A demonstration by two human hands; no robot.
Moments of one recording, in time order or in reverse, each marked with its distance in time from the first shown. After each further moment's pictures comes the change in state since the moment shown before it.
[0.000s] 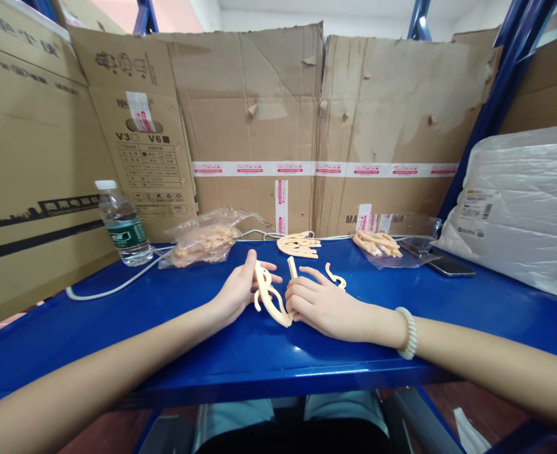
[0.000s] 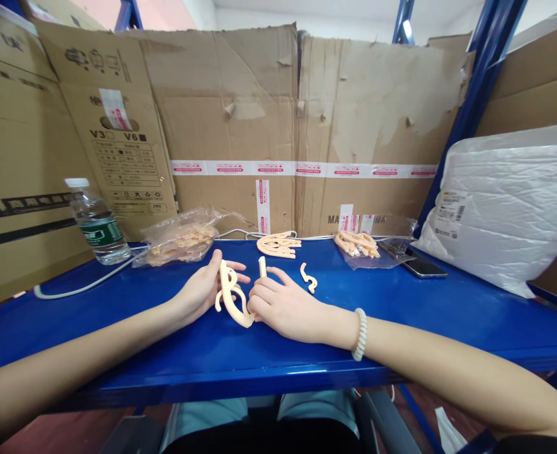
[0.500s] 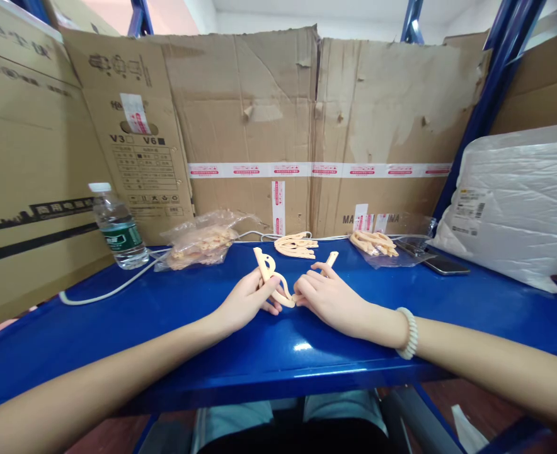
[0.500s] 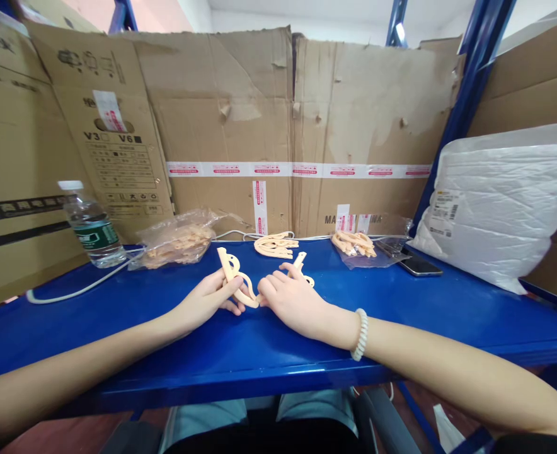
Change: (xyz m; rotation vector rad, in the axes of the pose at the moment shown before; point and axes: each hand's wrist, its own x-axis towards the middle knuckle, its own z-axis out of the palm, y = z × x) left_hand -0.009 -0.005 0.007 0.276 -0.212 0.159; right_hand -0.006 0.006 0.004 -0.149 -0.003 0.218
